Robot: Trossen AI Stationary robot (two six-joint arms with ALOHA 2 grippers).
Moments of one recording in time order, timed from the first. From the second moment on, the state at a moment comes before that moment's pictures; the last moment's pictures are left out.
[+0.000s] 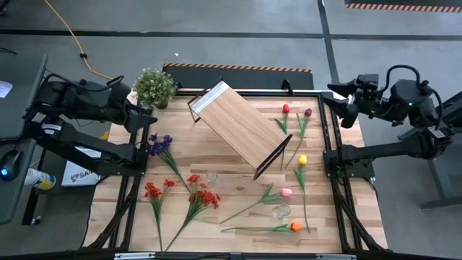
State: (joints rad) left arm -0.03 0.94 1.72 -1.45 -0.26 -0.91; right arm -0.11 0.72 1.38 -0.80 0.33 0.35
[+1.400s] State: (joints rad) left arm -0.04 1.24 1.51 -1.57 -0.03 -1.57; right arm -0.11 0.72 1.38 -1.00 0.32 0.32
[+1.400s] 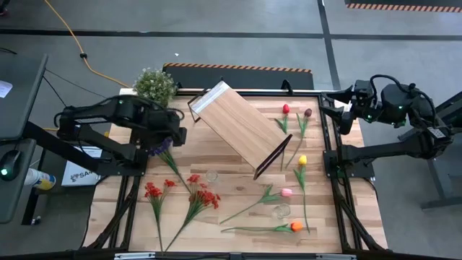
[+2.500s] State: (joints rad) left arm -0.38 1.25 1.01 -1.33 -0.15 -2.38; right arm -0.11 0.72 1.37 -1.01 0.25 0.30
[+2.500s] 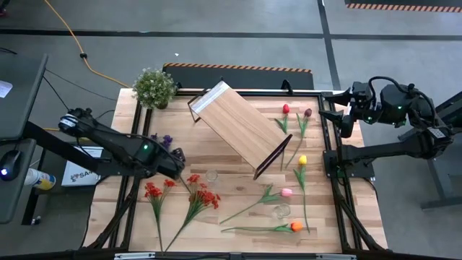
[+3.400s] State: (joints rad) left arm -0.21 1.25 0.77 -1.08 -0.15 -2.39; right arm -0.11 0.72 1.37 -1.00 0.25 0.28
